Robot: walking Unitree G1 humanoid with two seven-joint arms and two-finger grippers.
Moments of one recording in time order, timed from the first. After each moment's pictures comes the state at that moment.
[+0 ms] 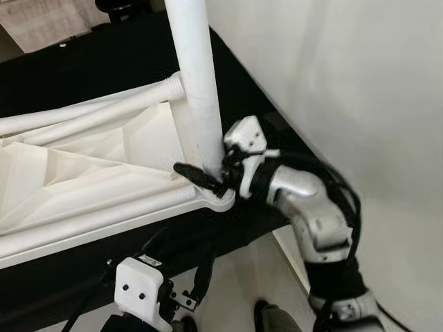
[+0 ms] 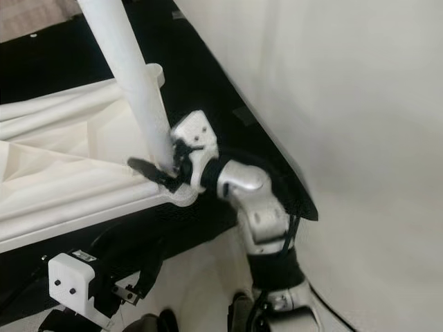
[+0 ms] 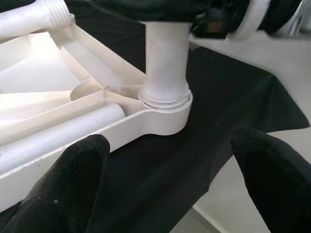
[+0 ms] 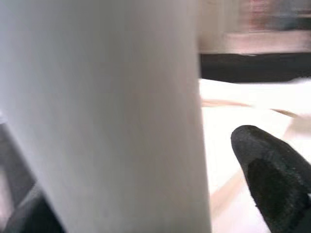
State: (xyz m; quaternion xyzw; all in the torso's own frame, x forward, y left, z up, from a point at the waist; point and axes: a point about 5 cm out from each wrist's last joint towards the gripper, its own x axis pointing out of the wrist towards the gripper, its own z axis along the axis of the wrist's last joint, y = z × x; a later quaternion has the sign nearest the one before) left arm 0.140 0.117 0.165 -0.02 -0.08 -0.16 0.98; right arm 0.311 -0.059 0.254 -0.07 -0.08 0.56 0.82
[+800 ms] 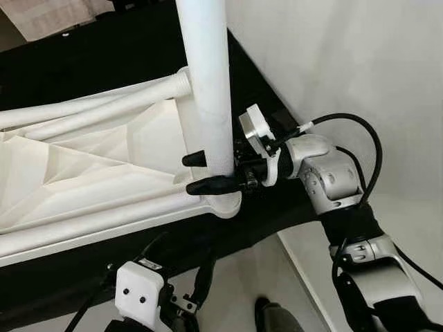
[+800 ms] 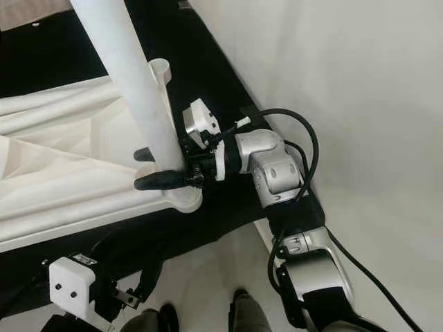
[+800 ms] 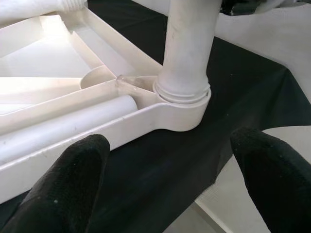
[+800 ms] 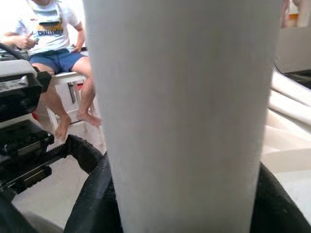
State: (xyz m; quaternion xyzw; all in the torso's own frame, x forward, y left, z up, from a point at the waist) left arm 0.136 0.114 0.162 -0.03 -0.07 -0.16 0.98; right arm 0.321 -0.076 0.266 -0.11 -0.07 0.74 0.66
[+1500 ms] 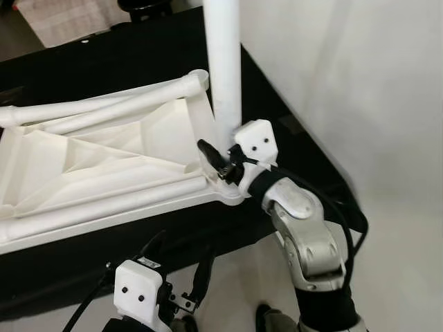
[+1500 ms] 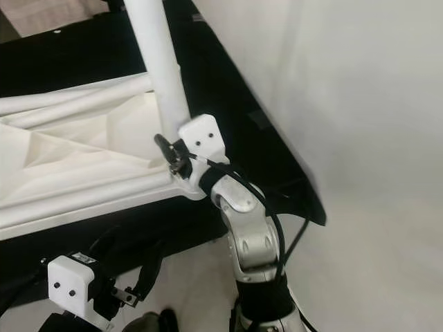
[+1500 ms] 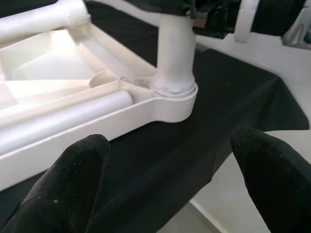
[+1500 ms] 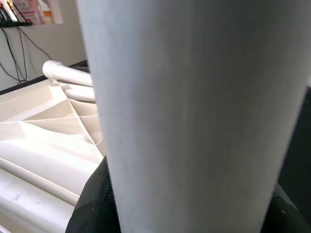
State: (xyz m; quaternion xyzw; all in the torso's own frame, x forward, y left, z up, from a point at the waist) left arm 0.139 0.116 0.163 -0.03 -0.08 -0.16 0.98; right arm 0.299 -0.052 0.235 -0.08 -0.09 0.32 0.94
